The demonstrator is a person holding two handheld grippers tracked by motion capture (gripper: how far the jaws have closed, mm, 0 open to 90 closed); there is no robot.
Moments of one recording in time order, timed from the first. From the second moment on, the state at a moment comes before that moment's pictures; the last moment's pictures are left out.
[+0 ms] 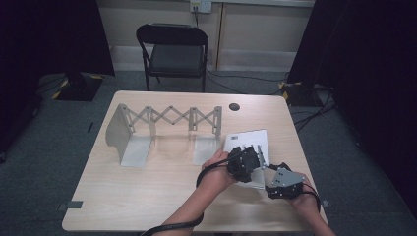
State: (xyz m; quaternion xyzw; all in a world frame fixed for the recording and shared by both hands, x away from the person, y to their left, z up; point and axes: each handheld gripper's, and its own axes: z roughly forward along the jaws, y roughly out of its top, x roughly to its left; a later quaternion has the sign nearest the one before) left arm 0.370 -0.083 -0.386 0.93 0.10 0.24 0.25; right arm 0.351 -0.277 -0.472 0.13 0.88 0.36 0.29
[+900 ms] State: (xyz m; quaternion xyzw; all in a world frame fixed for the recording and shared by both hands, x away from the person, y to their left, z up) left arm 0.372 -0.083 -0.383 0.93 0.10 0.24 0.25; right arm 0.347 -0.261 -0.463 0.06 0.87 0.35 0.33
